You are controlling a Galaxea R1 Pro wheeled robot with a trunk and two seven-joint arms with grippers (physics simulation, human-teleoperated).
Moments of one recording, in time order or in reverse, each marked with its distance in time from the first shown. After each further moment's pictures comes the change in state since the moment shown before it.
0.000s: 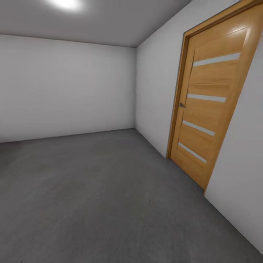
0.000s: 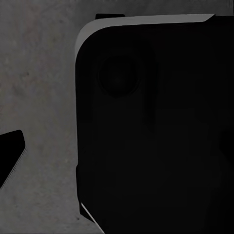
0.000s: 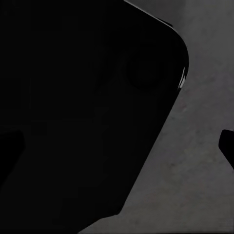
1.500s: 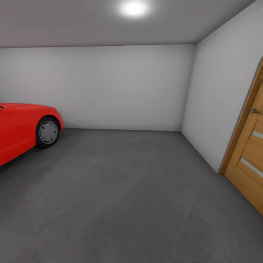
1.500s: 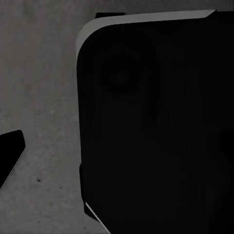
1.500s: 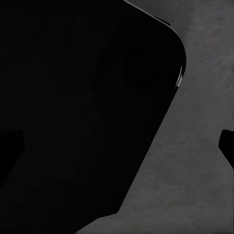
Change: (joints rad) left arm 0.000 0.003 -0.012 0.000 -0.012 0.005 -0.001; right arm 0.000 -0.004 0.001 0.000 -0.003 0.000 0.000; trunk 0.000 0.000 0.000
